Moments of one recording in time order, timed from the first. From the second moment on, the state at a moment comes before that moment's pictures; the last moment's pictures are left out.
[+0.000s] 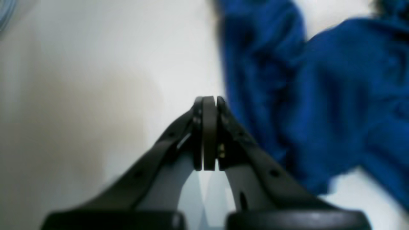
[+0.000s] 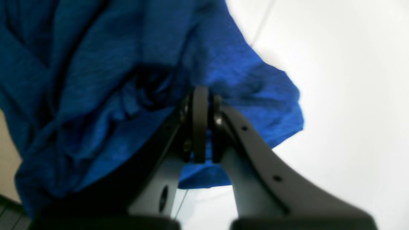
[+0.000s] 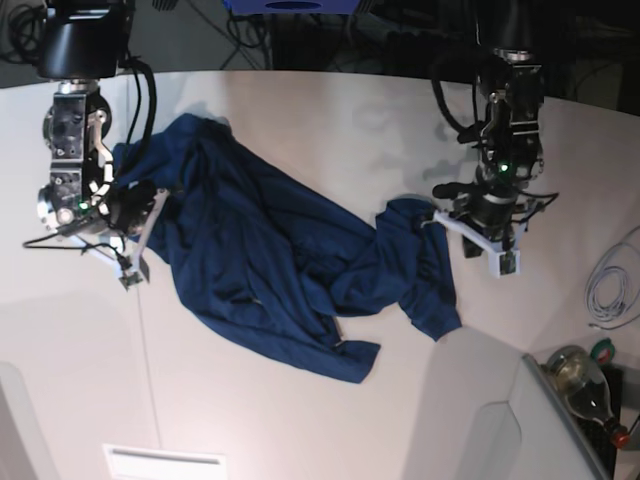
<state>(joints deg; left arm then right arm) 4.0 -9.9 -4.9 77.0 -10.8 -0.4 22.2 0.9 4.5 6.7 83.8 -3.7 25.1 -61.5</state>
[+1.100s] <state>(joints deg) -4.4 -10.3 3.5 66.6 1.6 -0.1 17.1 24.1 0.5 6.1 63.3 -3.4 25.5 -50.9</state>
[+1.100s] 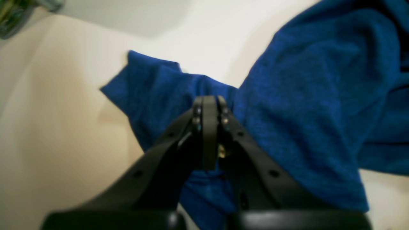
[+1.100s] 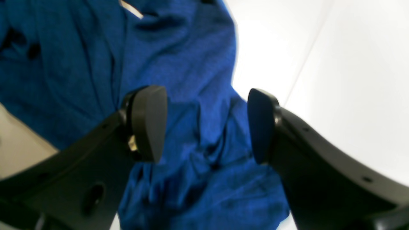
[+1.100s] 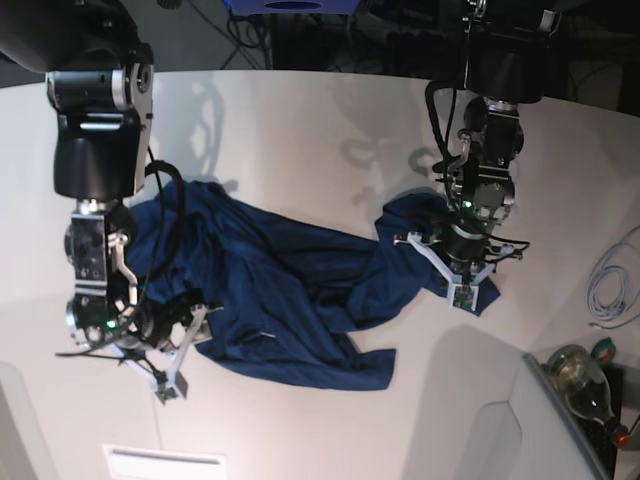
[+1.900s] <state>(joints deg) 1.2 -10.6 -4.0 63.0 1.8 -0.1 16.2 34.2 -0.1 6.4 31.7 -4.1 24.9 -34.2</state>
